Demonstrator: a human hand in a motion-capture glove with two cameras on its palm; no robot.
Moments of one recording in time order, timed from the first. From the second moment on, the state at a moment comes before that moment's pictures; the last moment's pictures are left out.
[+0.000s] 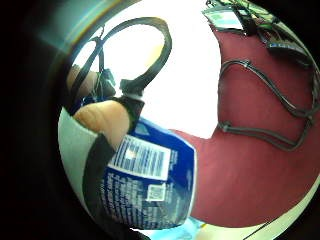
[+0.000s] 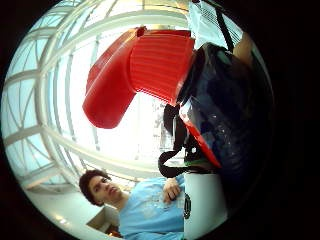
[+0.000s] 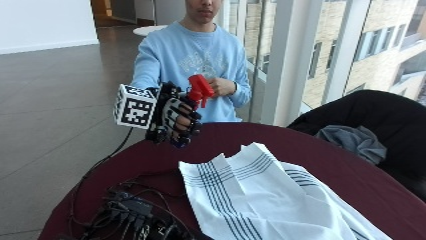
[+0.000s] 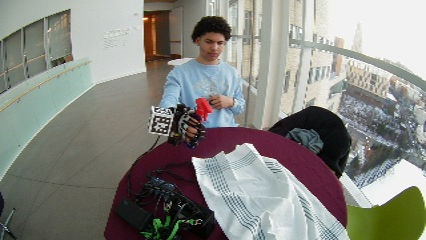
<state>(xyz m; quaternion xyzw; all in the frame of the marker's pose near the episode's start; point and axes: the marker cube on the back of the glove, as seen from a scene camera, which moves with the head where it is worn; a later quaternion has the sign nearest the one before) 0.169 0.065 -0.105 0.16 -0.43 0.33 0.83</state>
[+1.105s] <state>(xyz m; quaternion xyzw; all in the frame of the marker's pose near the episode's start) 0.210 -0.017 -0.100 0.00 -0.45 0.42 0.78</state>
